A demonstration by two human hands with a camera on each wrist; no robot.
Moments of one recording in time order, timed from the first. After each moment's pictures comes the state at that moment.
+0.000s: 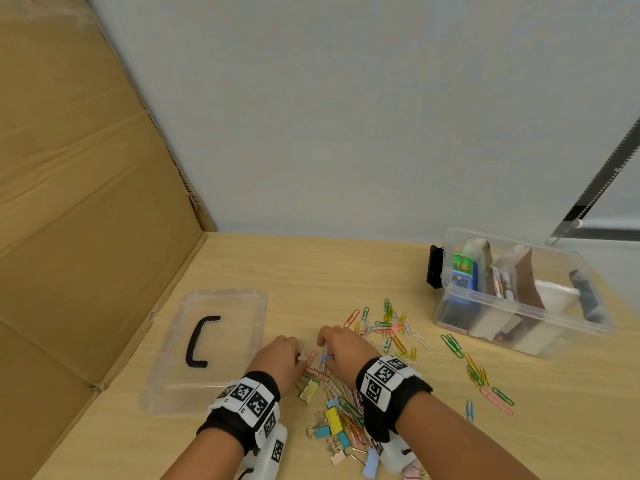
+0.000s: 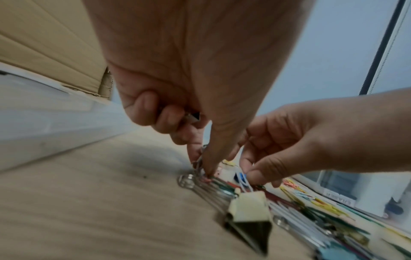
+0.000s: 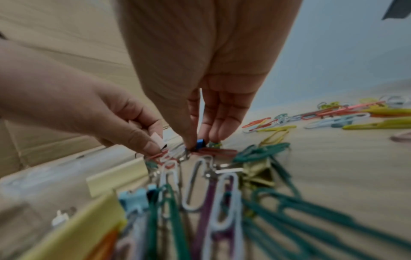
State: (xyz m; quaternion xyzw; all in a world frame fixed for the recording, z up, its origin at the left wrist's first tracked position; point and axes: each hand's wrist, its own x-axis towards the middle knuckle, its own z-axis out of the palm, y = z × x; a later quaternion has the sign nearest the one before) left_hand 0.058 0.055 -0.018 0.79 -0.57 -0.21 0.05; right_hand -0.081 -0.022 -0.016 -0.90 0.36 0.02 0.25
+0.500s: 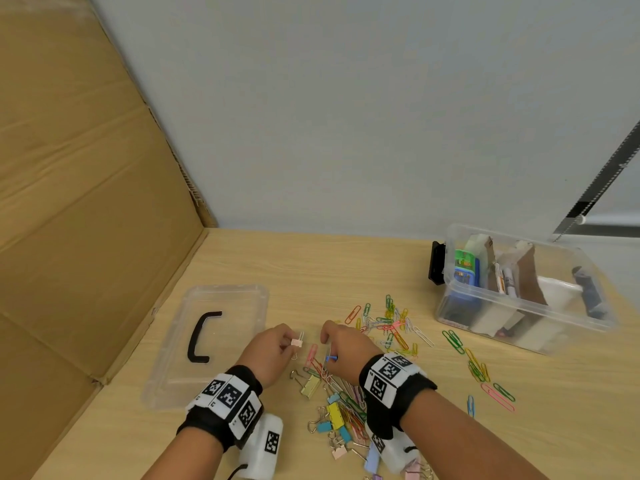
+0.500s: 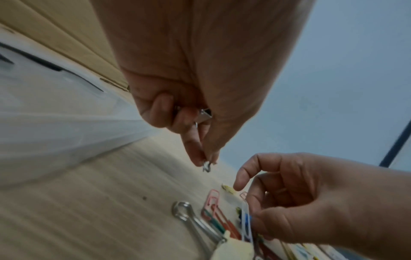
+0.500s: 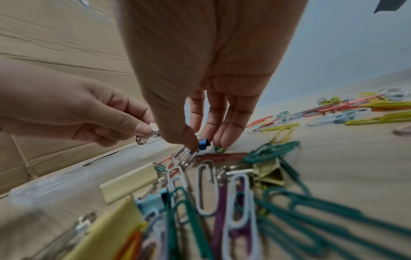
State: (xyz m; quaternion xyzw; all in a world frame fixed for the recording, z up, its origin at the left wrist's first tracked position) left_hand 0.079 0.065 -0.011 0.77 -0.55 -0.27 0.20; right_hand -0.082 -0.019 -0.013 -0.88 0.38 0.01 0.27
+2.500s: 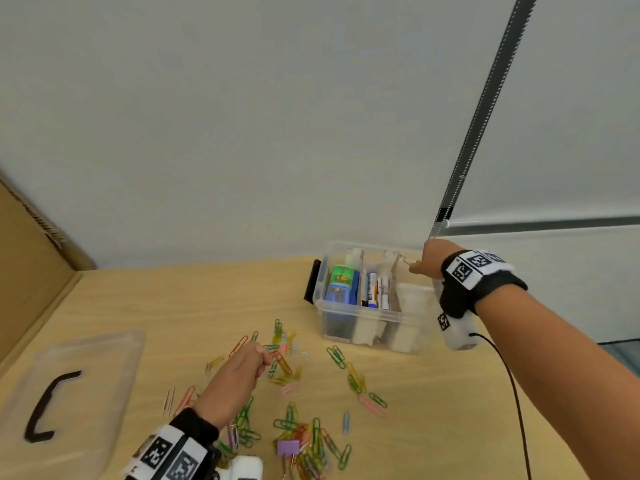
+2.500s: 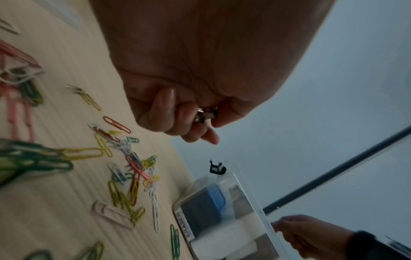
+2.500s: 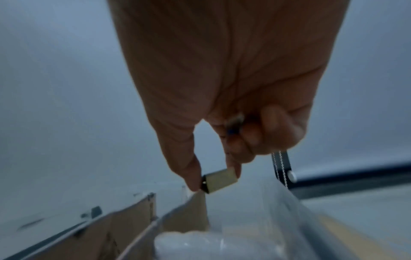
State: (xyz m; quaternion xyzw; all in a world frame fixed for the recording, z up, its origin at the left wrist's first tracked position) left_hand -0.069 0.014 0.040 0.66 -0.51 -0.44 0.34; right_hand -0.361 -0.206 0.135 -0.73 0.67 0.08 0.09
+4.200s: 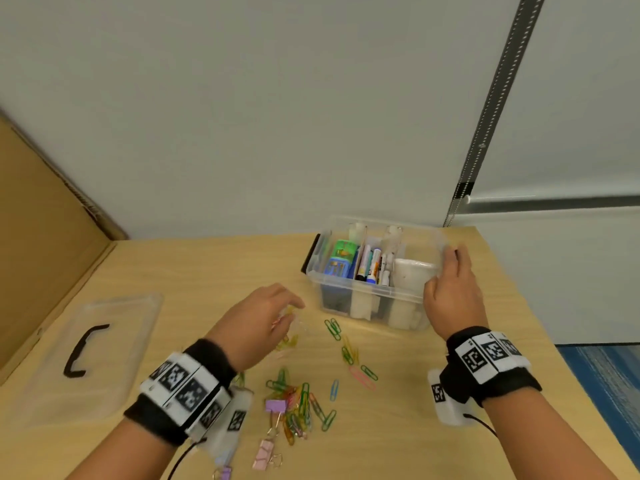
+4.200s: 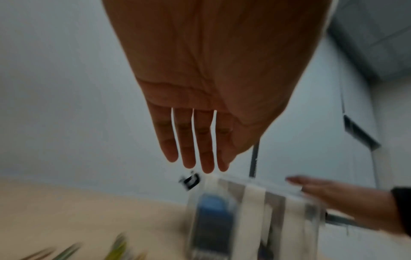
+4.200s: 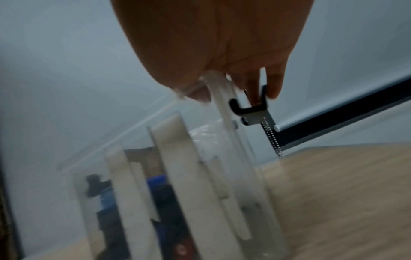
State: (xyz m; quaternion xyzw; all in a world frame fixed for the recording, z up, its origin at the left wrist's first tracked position) left_hand -0.118 0.001 0.089 0.65 -0.74 -0.12 0.12; right_hand -0.400 -0.129 0.035 -0.71 0.64 -0.27 0.10
